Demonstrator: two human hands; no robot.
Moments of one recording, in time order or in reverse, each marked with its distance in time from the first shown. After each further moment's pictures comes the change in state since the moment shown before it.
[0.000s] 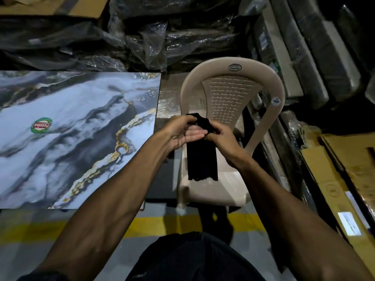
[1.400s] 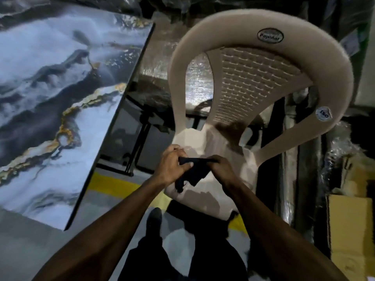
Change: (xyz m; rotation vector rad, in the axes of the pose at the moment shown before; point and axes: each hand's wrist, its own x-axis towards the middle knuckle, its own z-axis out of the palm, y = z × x) left_hand 0.181 -0.154 -0.002 1.034 0.413 0.136; right_hand 0.119 0.187 -0.111 -0.331 -0.160 0.610
